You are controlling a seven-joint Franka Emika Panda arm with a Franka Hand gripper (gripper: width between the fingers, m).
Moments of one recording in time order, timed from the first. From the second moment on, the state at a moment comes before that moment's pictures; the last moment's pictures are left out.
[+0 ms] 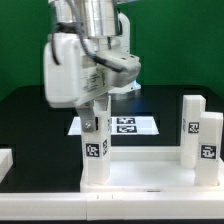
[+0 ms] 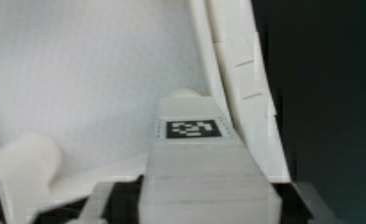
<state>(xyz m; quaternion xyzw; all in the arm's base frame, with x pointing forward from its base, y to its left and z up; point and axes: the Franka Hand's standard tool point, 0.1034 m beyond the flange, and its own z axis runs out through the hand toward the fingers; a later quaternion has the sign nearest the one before) 0.624 -0.051 0.113 -0.52 0.85 0.00 0.10</state>
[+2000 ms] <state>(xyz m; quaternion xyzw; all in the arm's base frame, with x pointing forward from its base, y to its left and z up) 0.627 -0.038 0.106 -0.75 0.65 -0.03 0.05</state>
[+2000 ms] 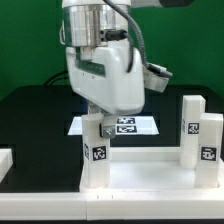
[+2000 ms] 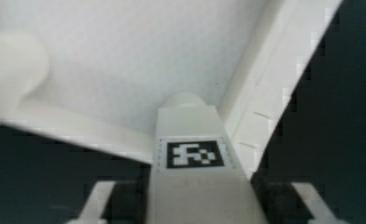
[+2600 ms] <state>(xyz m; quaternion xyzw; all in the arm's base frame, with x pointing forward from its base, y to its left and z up) 0.626 -0.042 0.105 -0.56 0.83 0.00 0.07</state>
